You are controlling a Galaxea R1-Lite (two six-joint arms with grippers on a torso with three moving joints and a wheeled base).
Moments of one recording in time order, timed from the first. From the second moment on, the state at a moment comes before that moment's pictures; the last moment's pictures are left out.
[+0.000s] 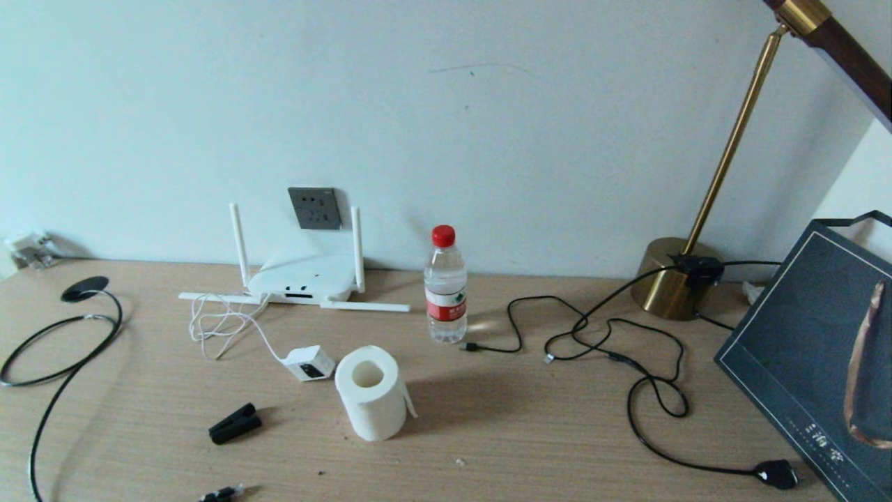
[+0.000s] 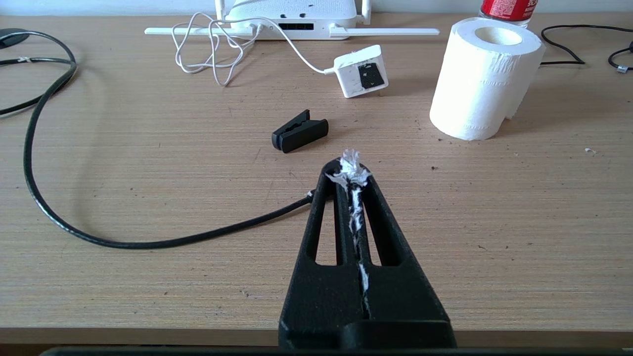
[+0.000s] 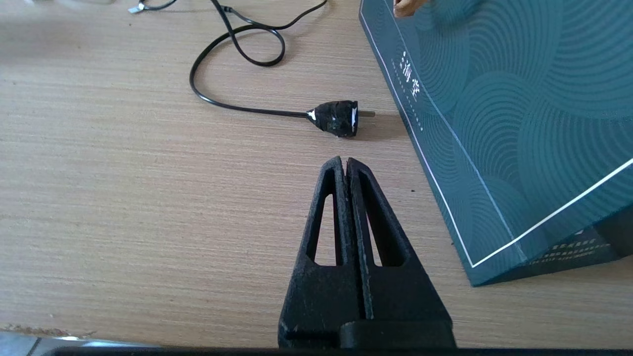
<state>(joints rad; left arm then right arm) 0.00 0.00 0.00 -0.01 0.00 0.00 -0.01 0.00 -0.12 0.30 0.00 0.00</state>
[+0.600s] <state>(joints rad) -0.02 0.31 -0.45 0.02 -0.20 0.25 -0.01 0.00 -0.12 0.30 0.00 0.00</state>
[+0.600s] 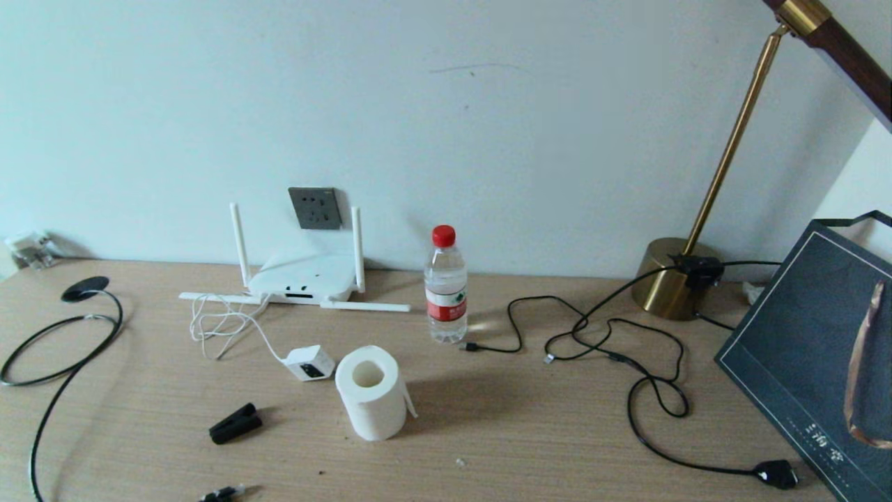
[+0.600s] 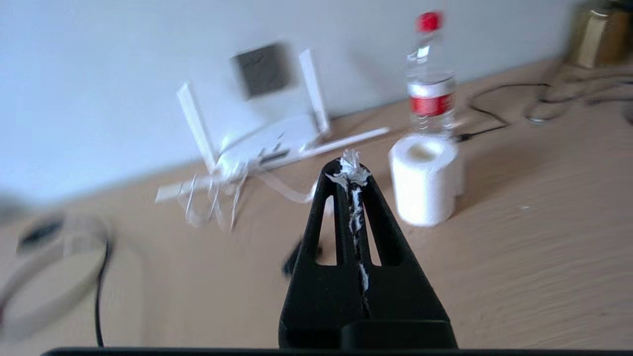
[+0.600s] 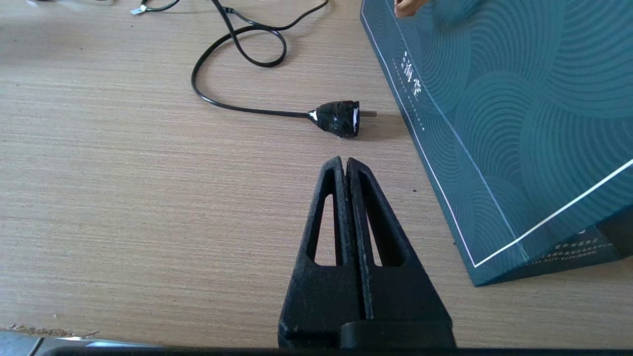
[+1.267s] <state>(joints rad) -0.06 1.24 -0.81 -0.05 -0.41 0.94 -0.01 0.00 -0.12 0.30 0.00 0.00</state>
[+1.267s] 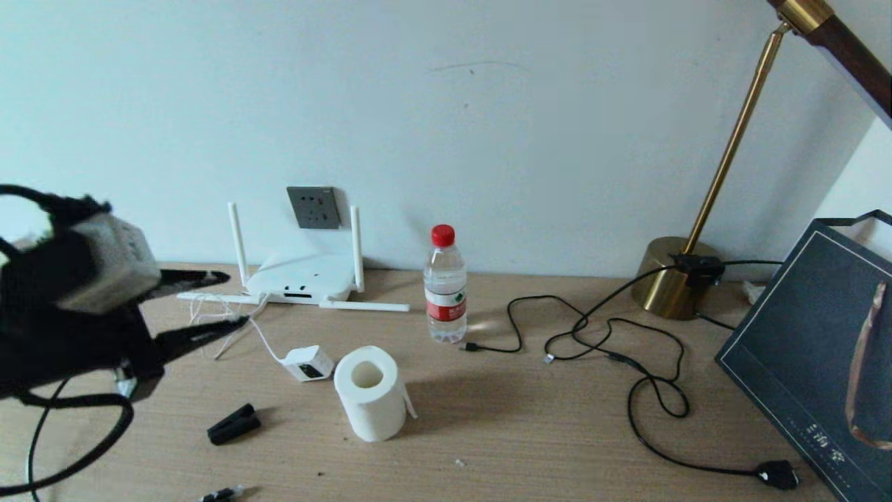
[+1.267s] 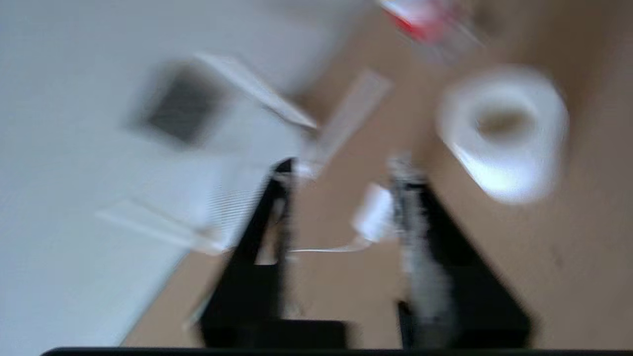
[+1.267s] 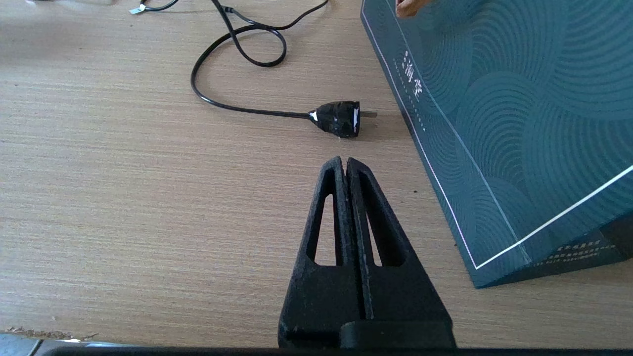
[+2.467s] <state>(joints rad) -0.05 1.93 -1.51 0.76 -0.42 1.68 -0.01 0.00 -0.12 0.30 0.00 0.00</state>
